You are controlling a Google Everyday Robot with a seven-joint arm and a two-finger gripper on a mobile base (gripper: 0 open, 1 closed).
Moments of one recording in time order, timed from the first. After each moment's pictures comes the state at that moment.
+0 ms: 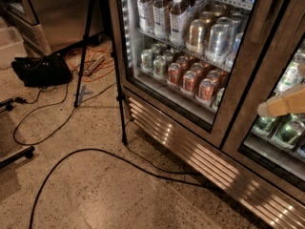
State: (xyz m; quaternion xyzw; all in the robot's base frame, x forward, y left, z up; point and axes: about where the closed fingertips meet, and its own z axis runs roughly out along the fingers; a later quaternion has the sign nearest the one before) arm 0.475 -0.288 0.925 -0.33 0.84 0.13 0.41
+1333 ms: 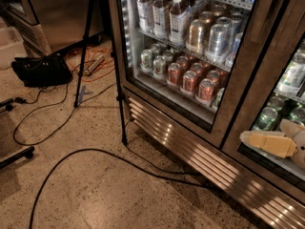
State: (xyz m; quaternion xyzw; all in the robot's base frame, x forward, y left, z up) arm 0.465 -0.295 0.804 -0.11 0.80 0.25 0.53
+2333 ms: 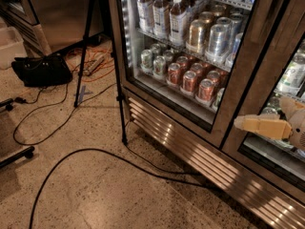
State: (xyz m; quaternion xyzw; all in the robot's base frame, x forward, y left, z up) arm 0.487 -0.276 0.851 -0.17 0.78 0.21 0.56
